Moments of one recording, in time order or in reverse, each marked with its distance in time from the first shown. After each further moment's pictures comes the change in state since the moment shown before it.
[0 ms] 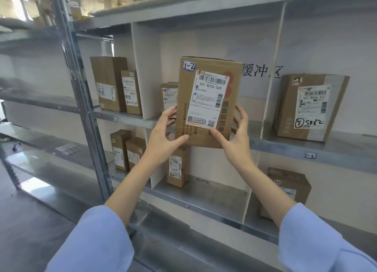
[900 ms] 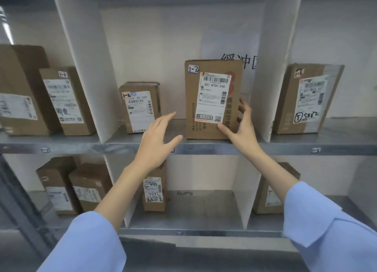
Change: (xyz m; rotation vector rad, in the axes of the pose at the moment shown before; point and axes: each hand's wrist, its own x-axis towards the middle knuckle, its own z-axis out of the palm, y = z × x) left_hand 0.135 -0.131 0.018 0.160 -0.312 0.179; right_hand 0.095 0.086 0.008 -0.477 0.191 0.097
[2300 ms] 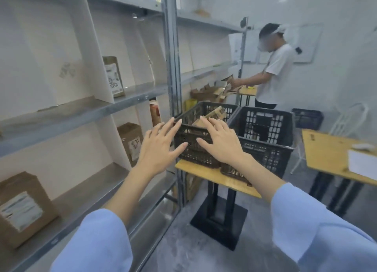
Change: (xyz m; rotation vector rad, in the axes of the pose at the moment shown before) left_hand -0.157 0.550 0.359 -0.096 -0.438 0.854; right_hand -0.394 -0.030 -0.579 -1.323 0.204 0.687
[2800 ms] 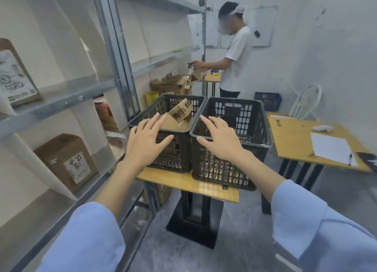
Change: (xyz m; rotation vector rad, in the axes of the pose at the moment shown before) left_hand 0.162 0.024 0.136 -0.099 -0.054 0.077; right_hand 0.060 0.154 0.040 0.007 -0.058 0.225
